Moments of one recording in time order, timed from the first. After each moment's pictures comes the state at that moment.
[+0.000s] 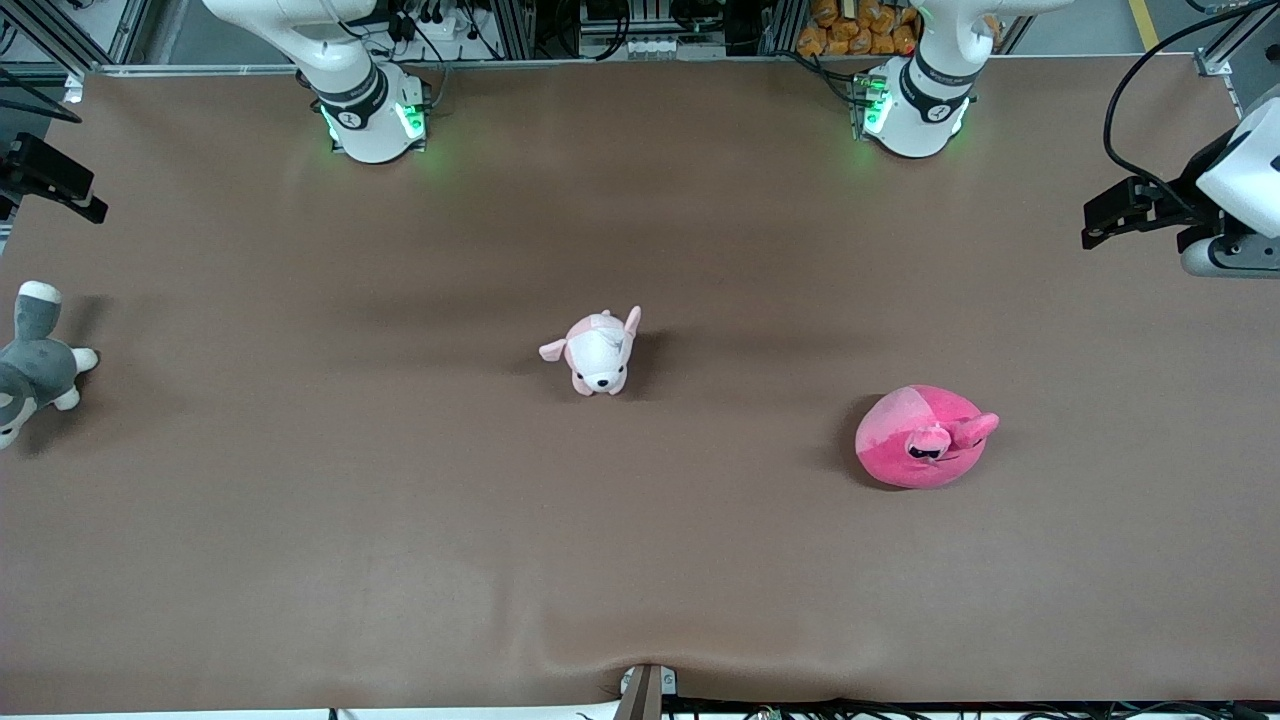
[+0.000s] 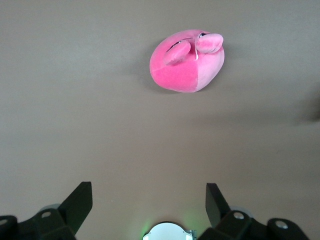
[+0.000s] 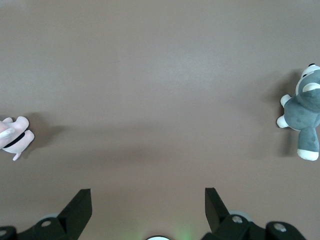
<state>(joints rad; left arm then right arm) -0.03 0.02 -0.05 -1.50 0.05 1.45 -0.01 0.04 -0.06 -0.10 -1.48 0.00 1.40 -0.01</state>
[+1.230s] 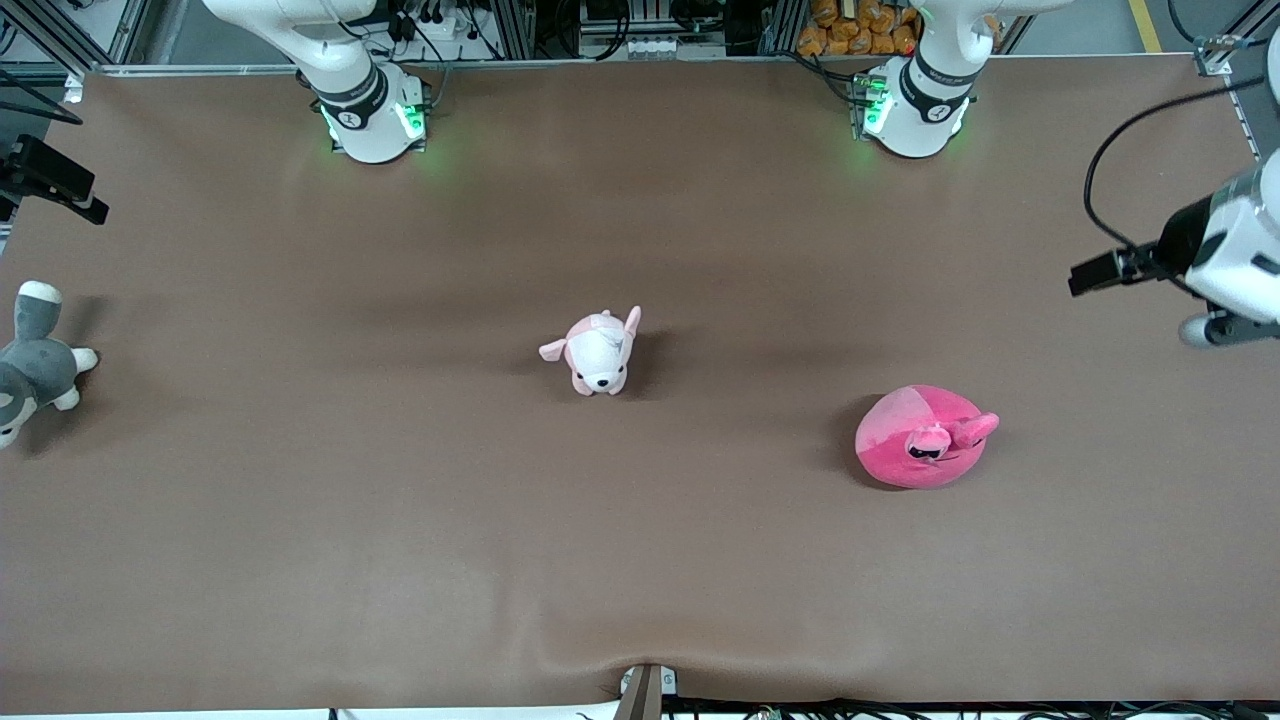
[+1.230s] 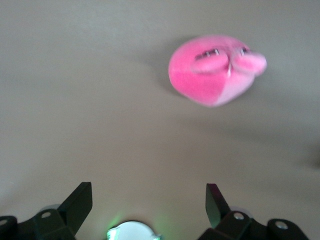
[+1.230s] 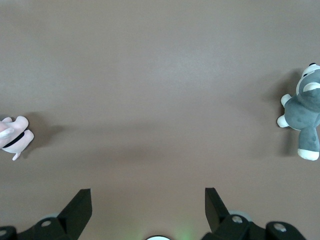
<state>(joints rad) -0.02 0.15 -0.03 -1.50 0.05 1.50 -0.33 0.04 -0.05 -0.10 -1.48 0.00 1.40 -0.01</state>
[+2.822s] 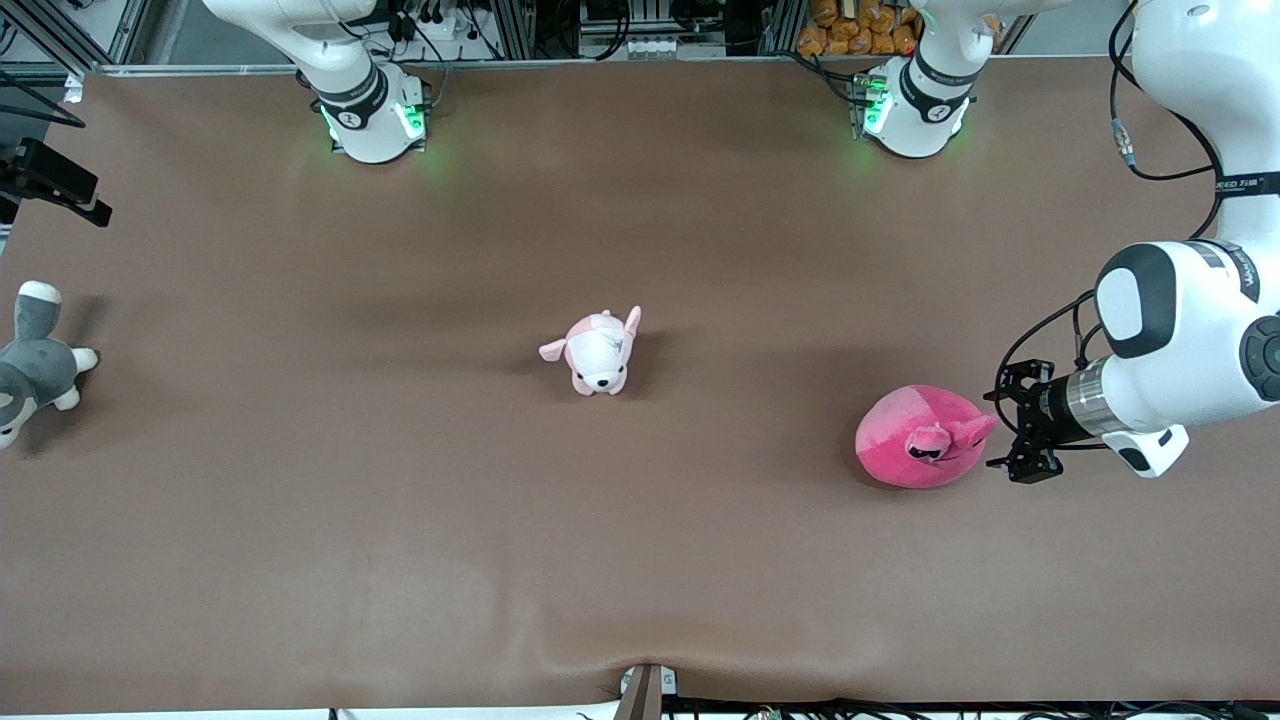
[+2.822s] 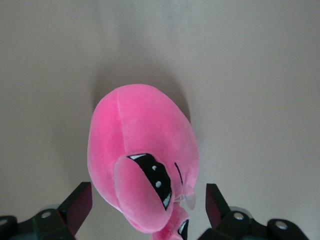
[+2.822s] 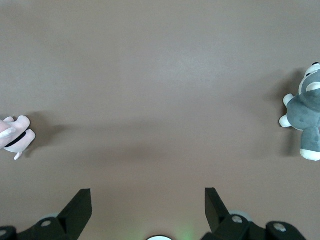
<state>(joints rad) 0.00 0.43 -0.04 -1.66 -0.18 2.03 -1.41 0.04 -0.05 -0.10 -1.48 0.00 1.40 -0.01</state>
